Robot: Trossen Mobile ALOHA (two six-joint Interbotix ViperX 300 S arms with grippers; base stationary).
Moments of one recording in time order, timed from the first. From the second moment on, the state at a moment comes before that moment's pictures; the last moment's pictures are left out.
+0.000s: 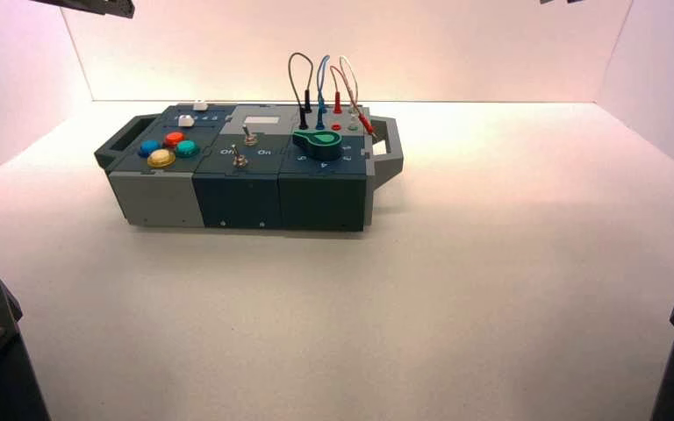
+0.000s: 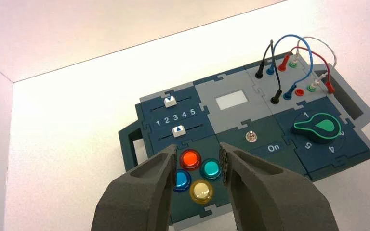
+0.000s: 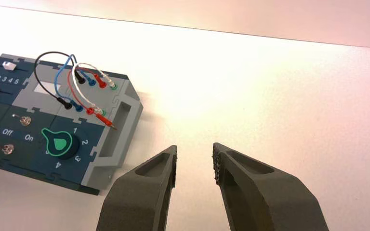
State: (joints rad) left arm -0.20 -0.73 1.09 -0.23 0.32 0.37; right arm 0.31 -0.71 1.00 -0.15 0.42 0.26
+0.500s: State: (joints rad) left arm -0.20 -0.73 1.09 -0.23 0.32 0.37; right arm 0.31 -0.71 1.00 -0.15 0.40 0.26
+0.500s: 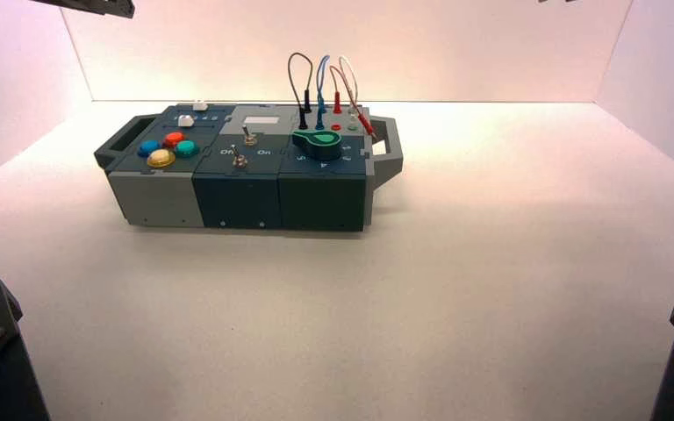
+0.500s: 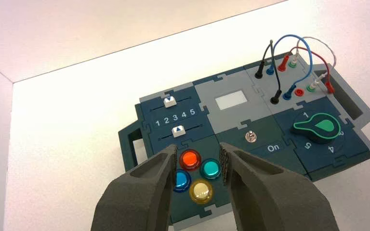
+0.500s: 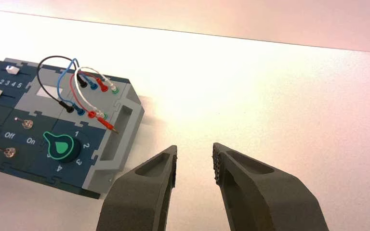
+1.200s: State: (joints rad) left arm -0.21 -0.77 1.05 -0.25 0.48 0.36; right arm 0.32 -0.74 0.99 -0.14 0.52 0.25
